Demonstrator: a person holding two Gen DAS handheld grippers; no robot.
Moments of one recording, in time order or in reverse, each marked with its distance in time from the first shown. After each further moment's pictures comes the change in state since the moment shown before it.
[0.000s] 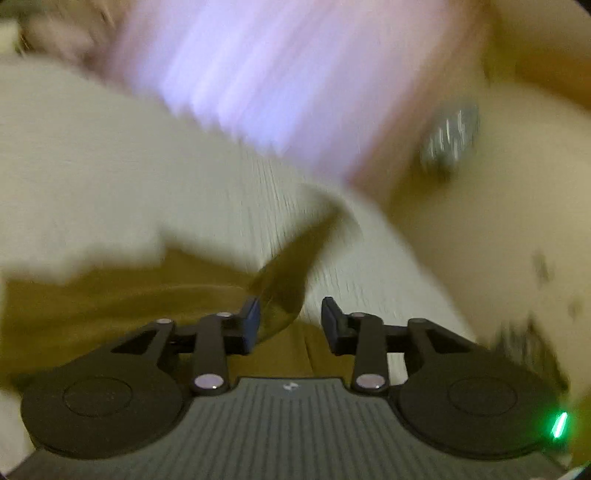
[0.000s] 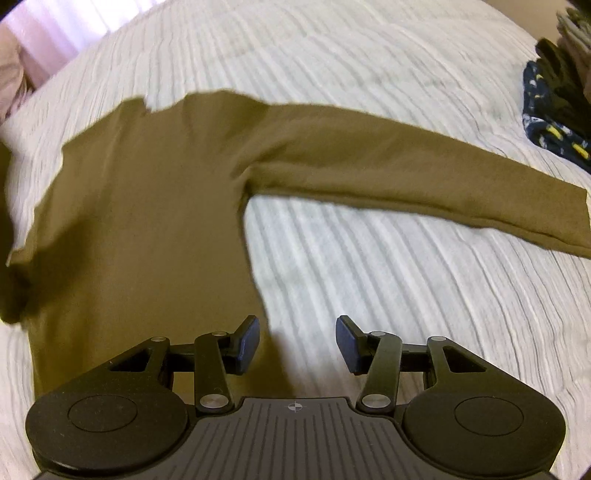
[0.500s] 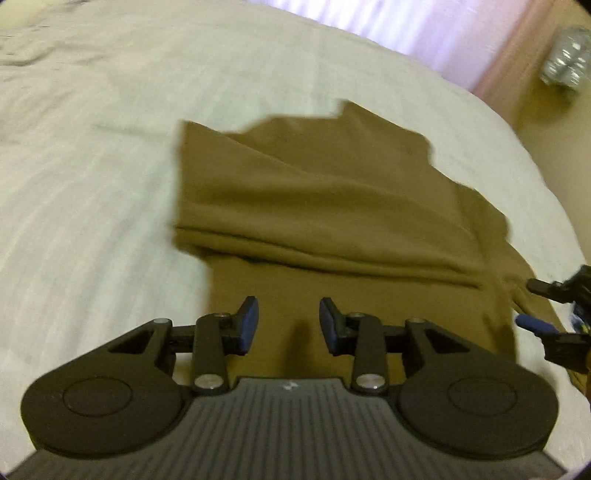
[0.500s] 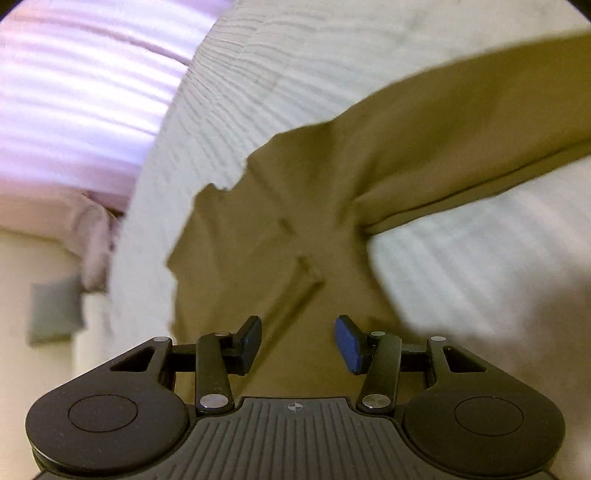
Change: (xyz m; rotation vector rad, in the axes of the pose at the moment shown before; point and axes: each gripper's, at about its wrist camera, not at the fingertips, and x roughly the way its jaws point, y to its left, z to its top) left arm -0.046 0.091 -0.052 -0.076 0.208 0.412; right arm 0.058 -0.009 0.038 0.446 -0.007 0.592
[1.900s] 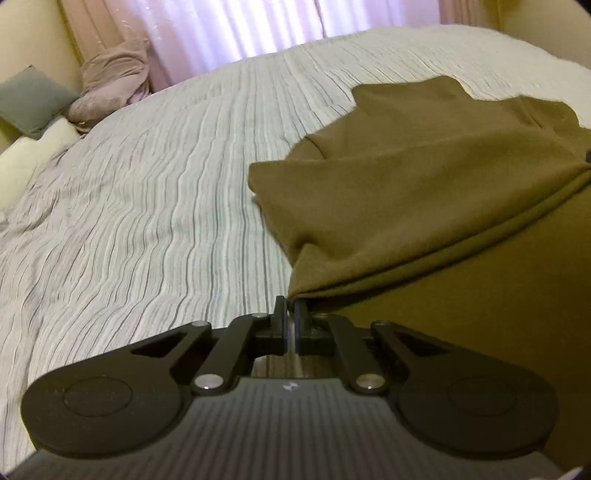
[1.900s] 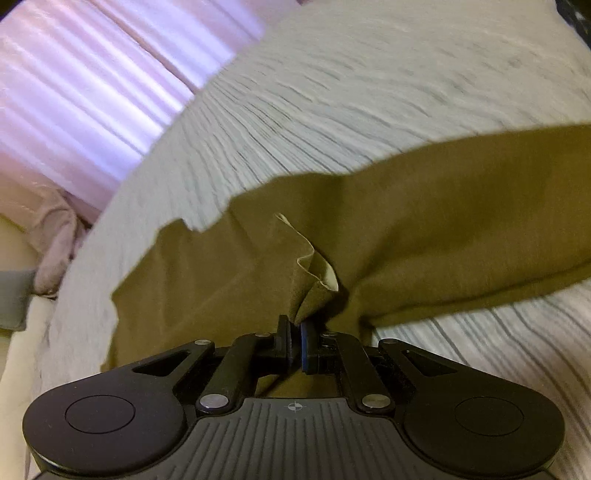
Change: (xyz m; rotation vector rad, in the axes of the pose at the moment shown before) left arm 0.050 0.001 -0.002 0.519 -0.147 0.287; right arm 0.054 0.020 -0.003 -0.253 -0.237 -0.157
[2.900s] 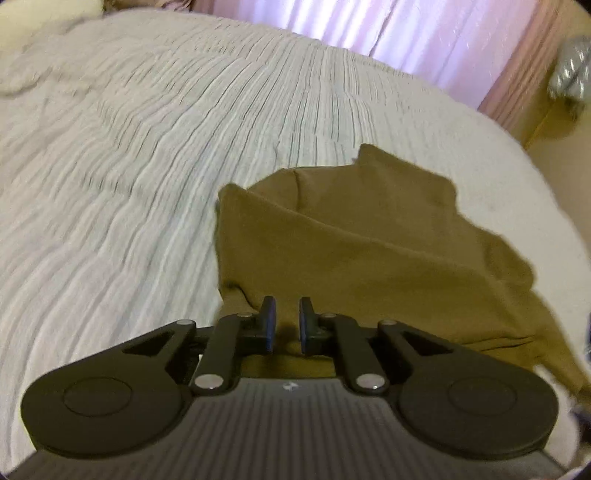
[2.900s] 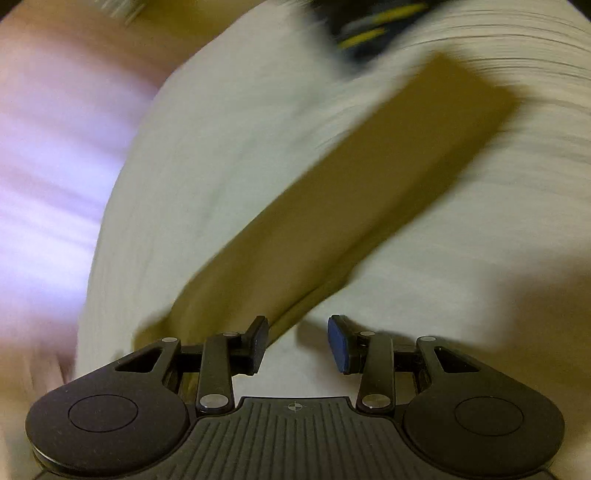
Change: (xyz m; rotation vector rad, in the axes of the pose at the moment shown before) left arm -0.020 0.036 0.056 -0.531 0.104 -0.268; right arm -0.148 -0.174 0.005 0.565 -0.196 -0.119
